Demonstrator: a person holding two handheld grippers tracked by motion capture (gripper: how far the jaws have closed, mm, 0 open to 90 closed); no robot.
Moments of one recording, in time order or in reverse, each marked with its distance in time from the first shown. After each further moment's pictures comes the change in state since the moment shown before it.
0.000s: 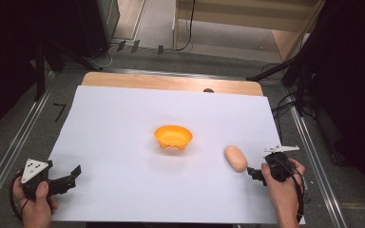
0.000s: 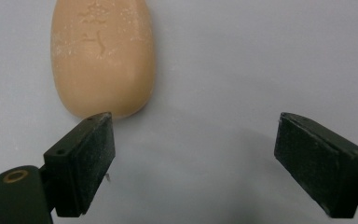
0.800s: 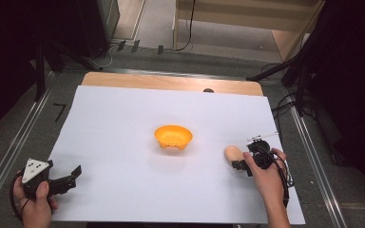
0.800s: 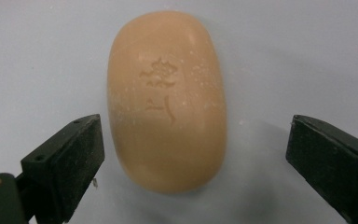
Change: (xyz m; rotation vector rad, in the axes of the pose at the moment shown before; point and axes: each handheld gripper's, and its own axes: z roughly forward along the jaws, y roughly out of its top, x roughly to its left) left arm -0.001 0.000 0.001 0.003 -0.003 0.006; right arm 0.028 0.041 0.026 0.113 0.075 0.016
